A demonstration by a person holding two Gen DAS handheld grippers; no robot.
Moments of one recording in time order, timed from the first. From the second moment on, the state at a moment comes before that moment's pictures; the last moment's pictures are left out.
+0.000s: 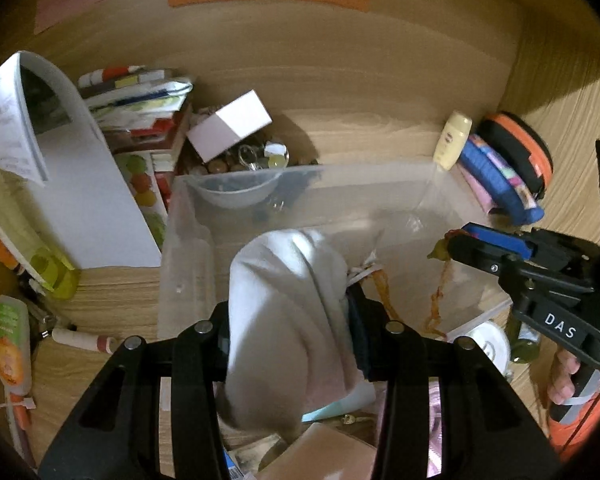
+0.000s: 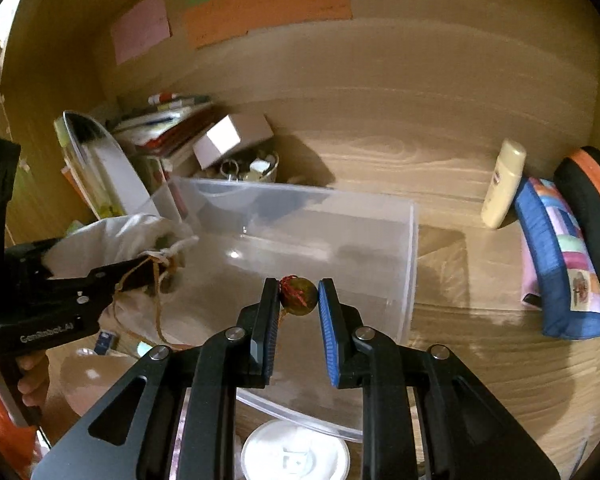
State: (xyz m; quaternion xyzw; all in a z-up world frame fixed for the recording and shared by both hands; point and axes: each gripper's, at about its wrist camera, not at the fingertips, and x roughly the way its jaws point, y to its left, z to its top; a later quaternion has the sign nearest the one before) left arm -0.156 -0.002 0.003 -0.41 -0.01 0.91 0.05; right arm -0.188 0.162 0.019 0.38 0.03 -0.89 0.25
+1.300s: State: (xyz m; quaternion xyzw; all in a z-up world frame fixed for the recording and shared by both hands) left arm -0.067 -0.046 0.039 -0.37 -0.04 0.93 0.00; right arm -0.102 0.173 0.063 0.26 0.08 -0.94 0.19
